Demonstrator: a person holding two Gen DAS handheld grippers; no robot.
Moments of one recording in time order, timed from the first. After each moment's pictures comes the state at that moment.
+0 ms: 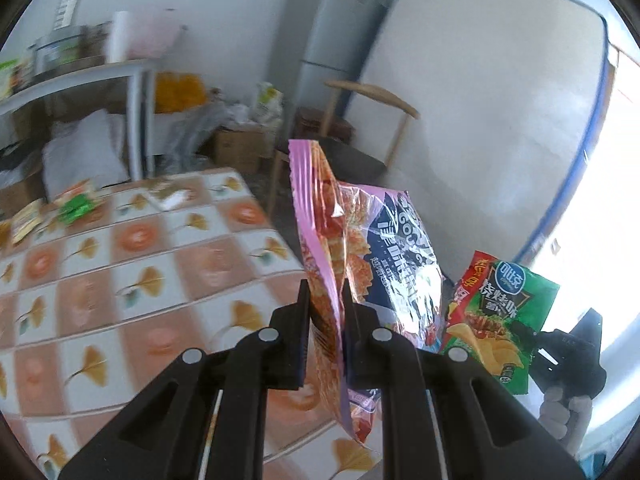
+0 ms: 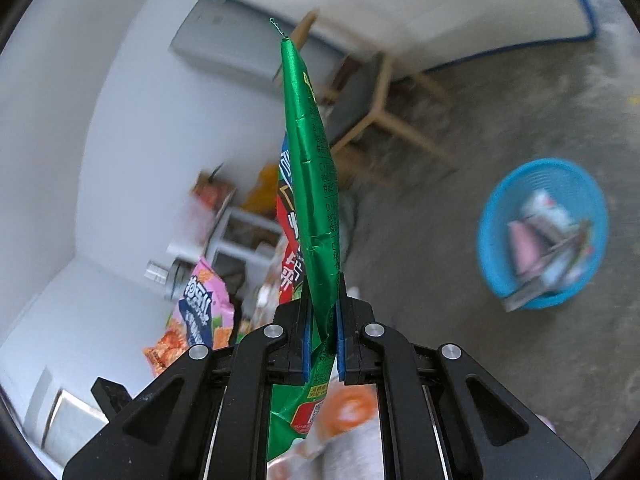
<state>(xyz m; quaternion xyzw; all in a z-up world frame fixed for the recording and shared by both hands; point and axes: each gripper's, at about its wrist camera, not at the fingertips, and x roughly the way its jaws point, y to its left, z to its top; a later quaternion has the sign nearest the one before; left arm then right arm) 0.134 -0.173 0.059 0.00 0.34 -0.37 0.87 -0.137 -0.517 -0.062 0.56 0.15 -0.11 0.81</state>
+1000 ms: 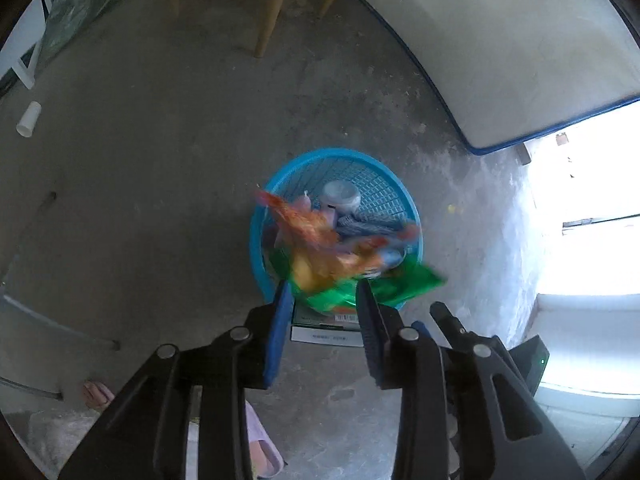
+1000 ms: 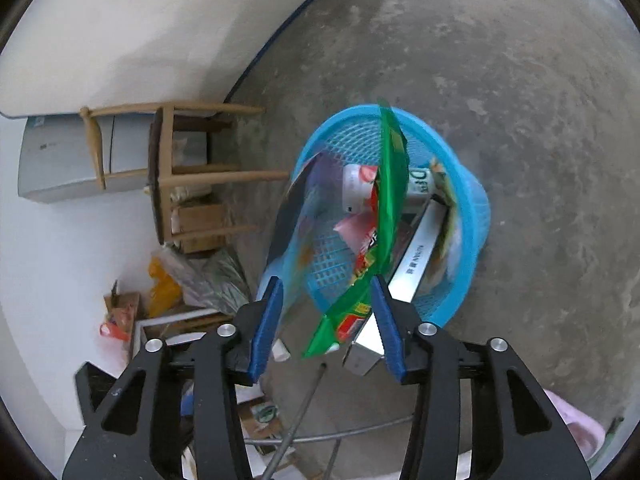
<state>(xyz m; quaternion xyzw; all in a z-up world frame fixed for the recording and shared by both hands) 0.172 -0.493 -0.173 0.08 0.66 -0.37 0.65 -0.151 -0.597 -0.247 0.71 0.19 -0.28 0.62</state>
